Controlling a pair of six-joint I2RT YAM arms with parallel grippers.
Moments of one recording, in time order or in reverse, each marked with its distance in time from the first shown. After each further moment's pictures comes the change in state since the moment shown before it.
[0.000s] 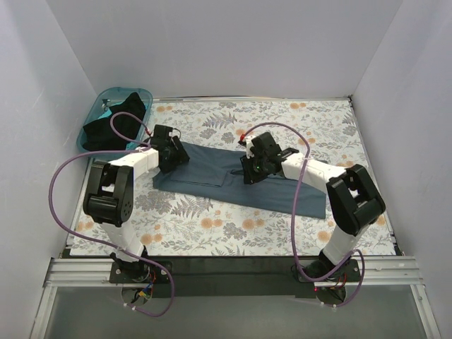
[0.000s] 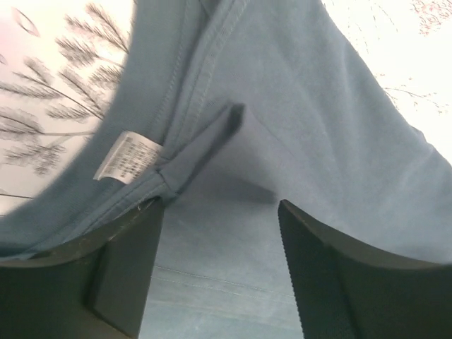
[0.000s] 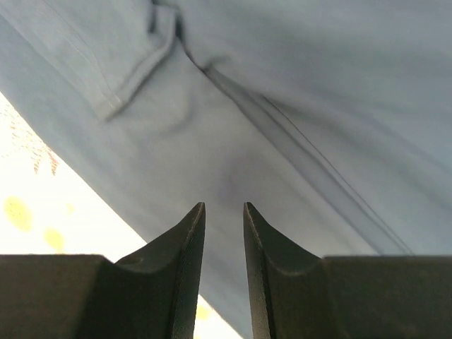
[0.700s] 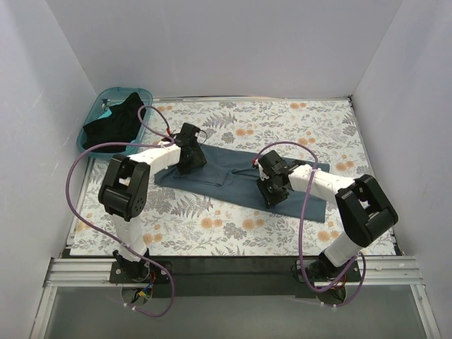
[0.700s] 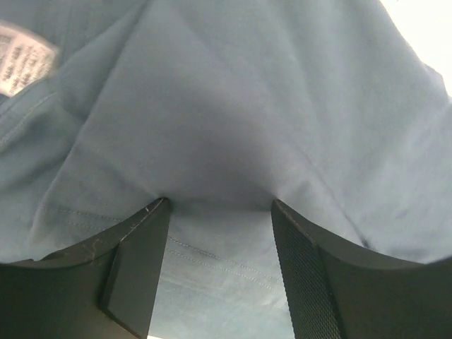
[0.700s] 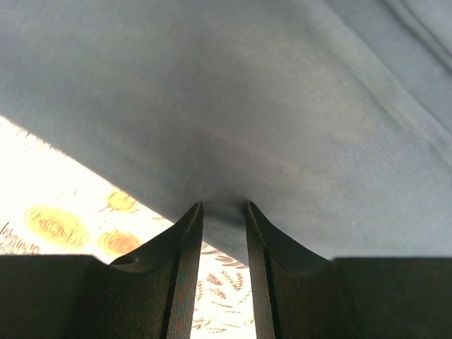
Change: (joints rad) left arm -0.201 0.099 0.158 -0.205 -0.153 -0.113; right arm 0.011 -0.145 -0.186 -0.279 0.202 0.000
